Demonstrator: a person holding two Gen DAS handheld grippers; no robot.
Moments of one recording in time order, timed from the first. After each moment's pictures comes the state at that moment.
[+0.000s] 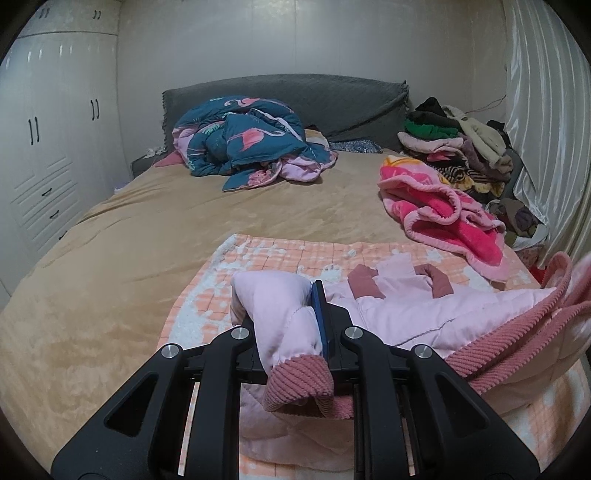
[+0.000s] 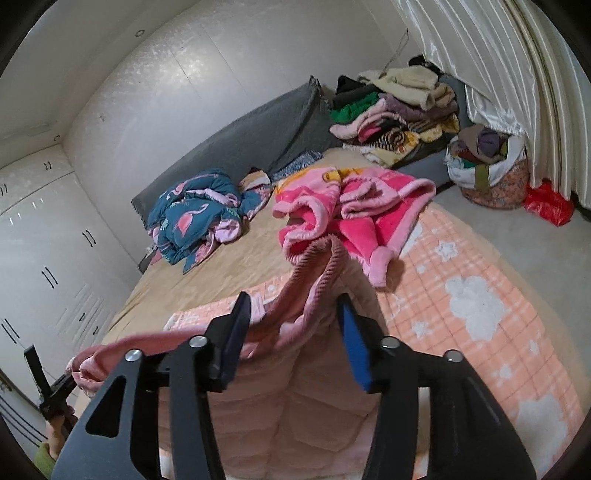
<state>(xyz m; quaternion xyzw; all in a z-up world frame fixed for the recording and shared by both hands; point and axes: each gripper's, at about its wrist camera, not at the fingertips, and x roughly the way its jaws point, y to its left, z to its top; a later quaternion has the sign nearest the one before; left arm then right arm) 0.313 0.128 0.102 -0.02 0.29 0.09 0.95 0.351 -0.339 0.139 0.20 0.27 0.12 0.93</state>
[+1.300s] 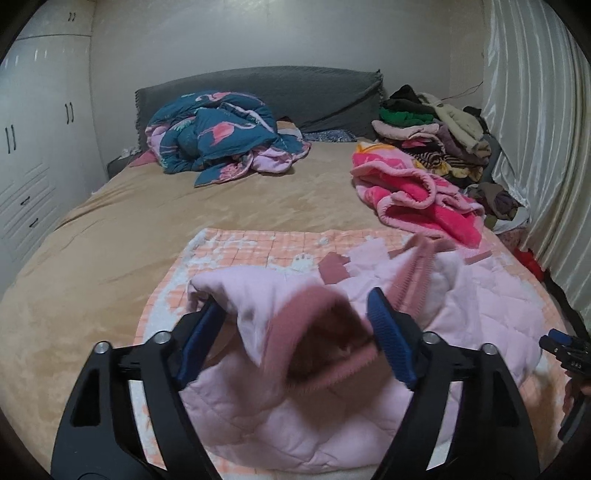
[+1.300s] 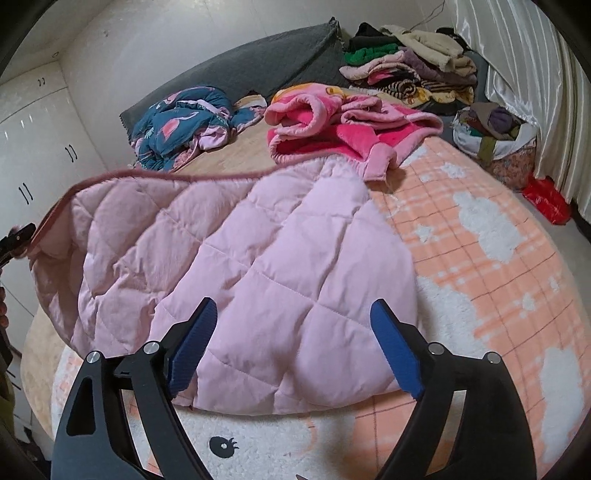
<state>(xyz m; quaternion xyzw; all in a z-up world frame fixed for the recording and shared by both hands) 0.311 0.106 0.097 -0.01 0.30 0.04 0.95 0.325 -0.280 0.003 0.09 0.38 0.13 0.91</state>
